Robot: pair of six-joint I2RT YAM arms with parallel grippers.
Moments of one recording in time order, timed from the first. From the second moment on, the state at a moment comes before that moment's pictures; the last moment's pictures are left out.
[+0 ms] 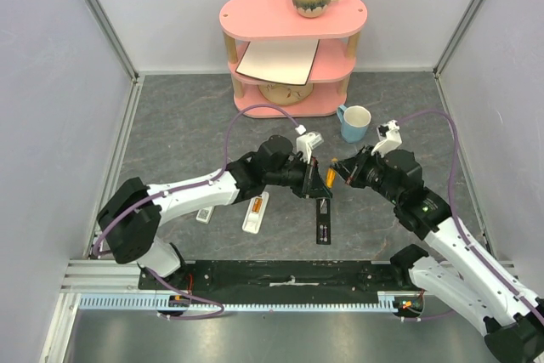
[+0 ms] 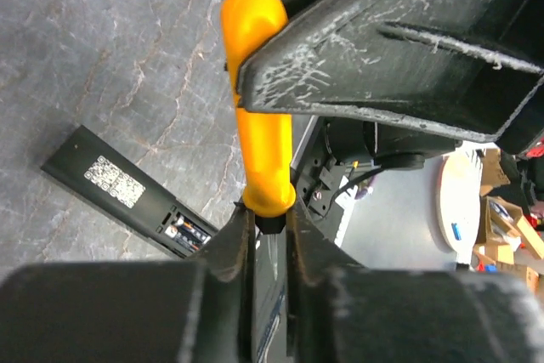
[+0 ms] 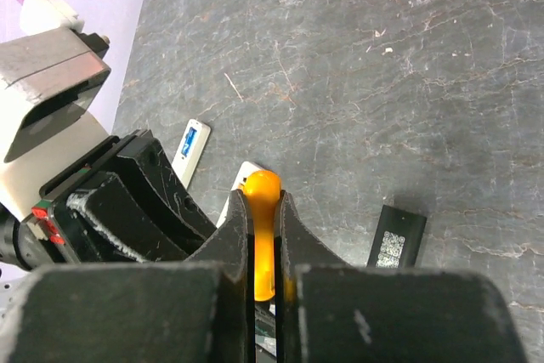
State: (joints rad) left arm -0.94 1.54 0.99 0.11 0.46 -0.60; right arm 0.53 0.75 0.64 -0.24 -0.08 0.73
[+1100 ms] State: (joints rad) left arm -0.79 1.09 0.87 -0.02 0.73 -0.46; right arm 0.54 0.75 0.58 0.27 -0.56 0.71
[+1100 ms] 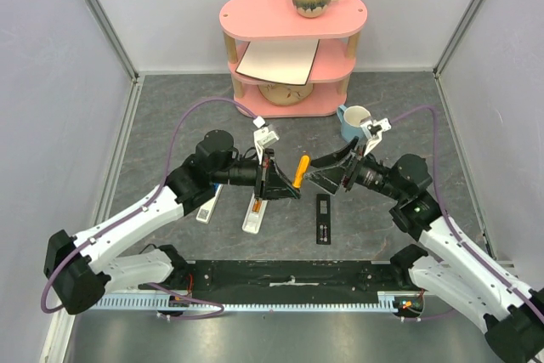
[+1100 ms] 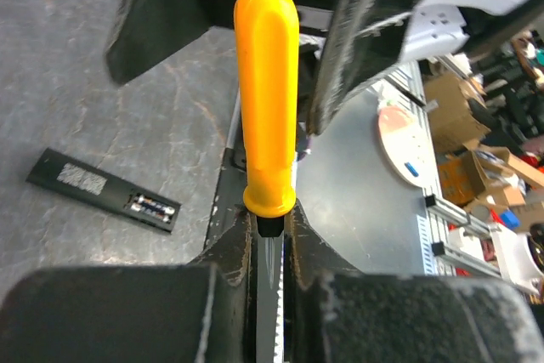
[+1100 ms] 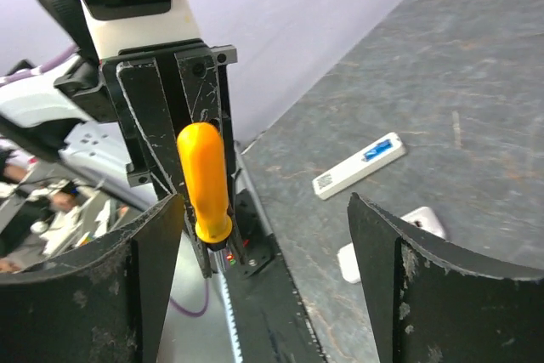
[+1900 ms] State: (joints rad) left arm -0.79 1.12 0.86 0.05 0.88 -0.45; right arm 0.61 0.77 0.54 0.42 -0.61 0.79
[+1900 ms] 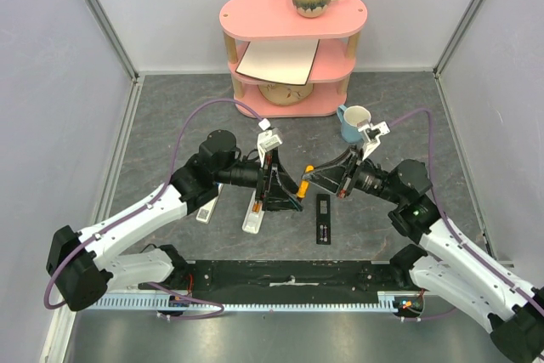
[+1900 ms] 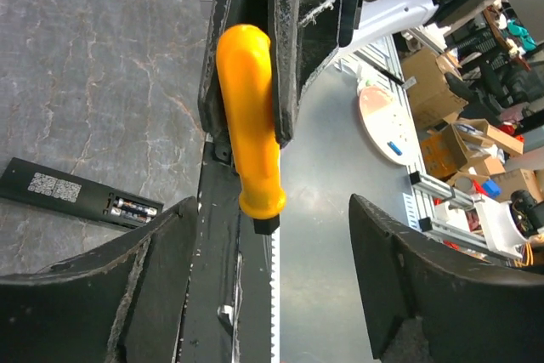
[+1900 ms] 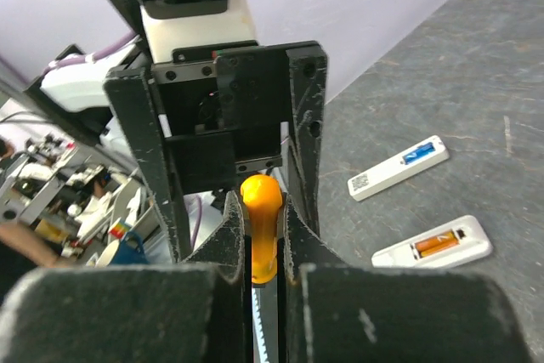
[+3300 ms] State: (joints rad) left arm -0.80 1.19 0.84 0.17 0.85 -0.51; right arm 0.61 0.65 0.52 0.30 -0.45 0.79
